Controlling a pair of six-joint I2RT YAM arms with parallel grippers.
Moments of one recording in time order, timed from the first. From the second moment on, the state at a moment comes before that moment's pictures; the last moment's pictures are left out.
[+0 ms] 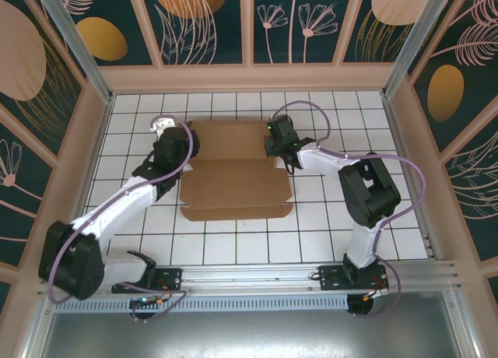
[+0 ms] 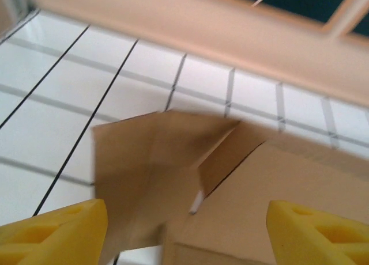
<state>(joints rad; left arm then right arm) -0.44 1.25 0.84 -0.08 -0.44 -0.51 0.57 1.85 1.19 -0.14 0.22 0.28</state>
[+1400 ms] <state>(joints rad) -0.02 1.34 0.64 0.07 0.33 -0.61 0.56 1.85 1.19 -0.12 0.14 0.22</state>
